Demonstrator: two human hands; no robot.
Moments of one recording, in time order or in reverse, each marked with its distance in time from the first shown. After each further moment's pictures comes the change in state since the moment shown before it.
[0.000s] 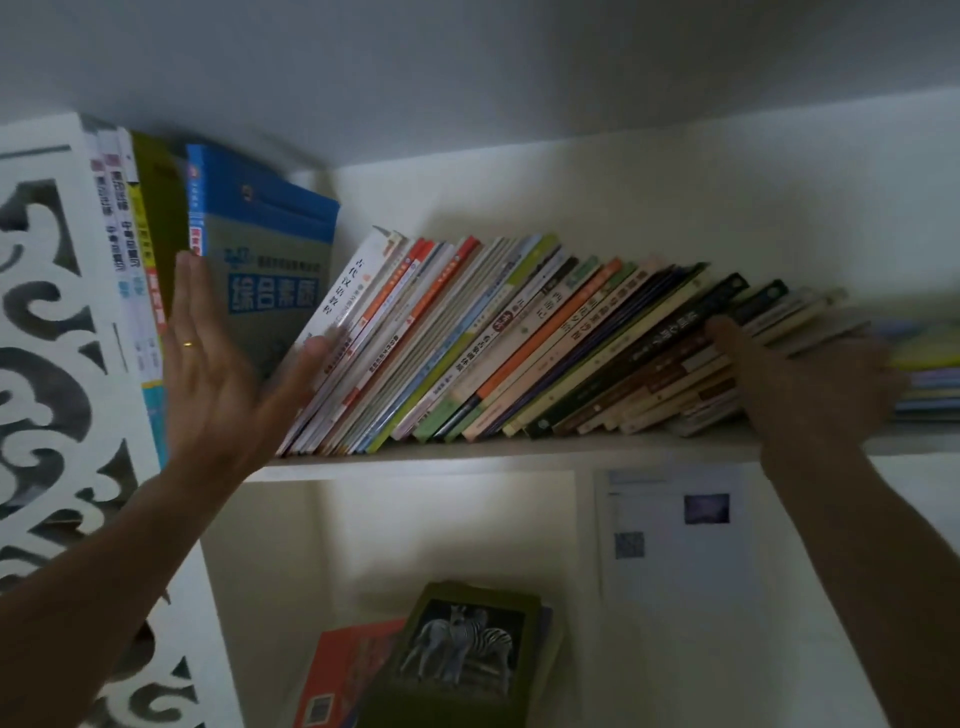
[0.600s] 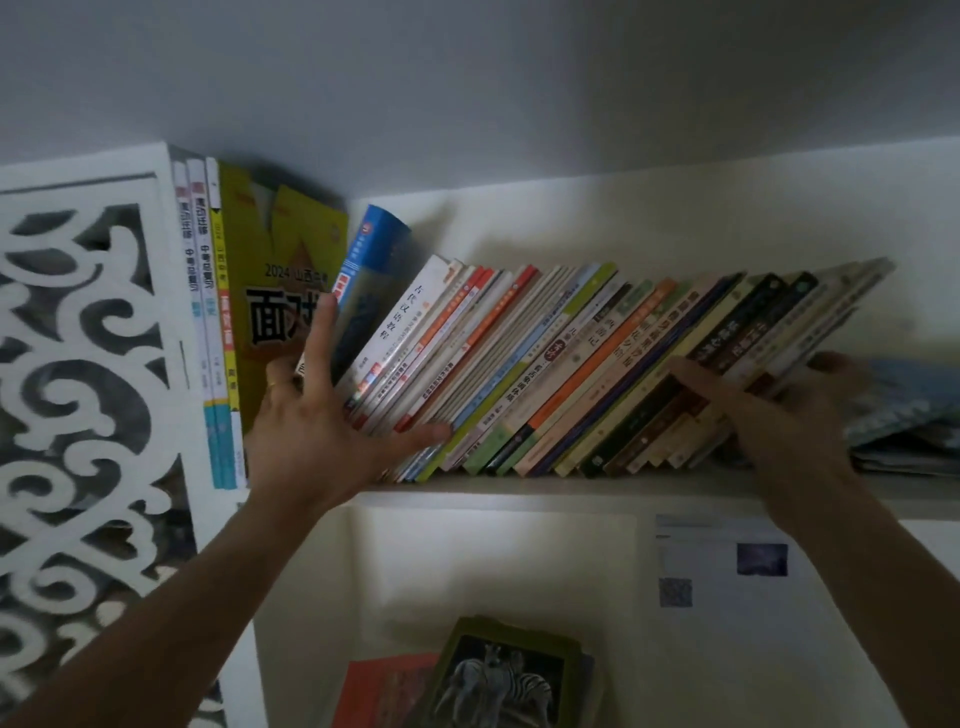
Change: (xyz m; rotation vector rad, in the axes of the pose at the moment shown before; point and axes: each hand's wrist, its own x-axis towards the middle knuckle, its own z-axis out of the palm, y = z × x) left_hand -0.009 0.019 0.006 0.104 -0.196 -0.142; right_hand -0.010 -0.004 0.040 0.357 -0.359 -0.042
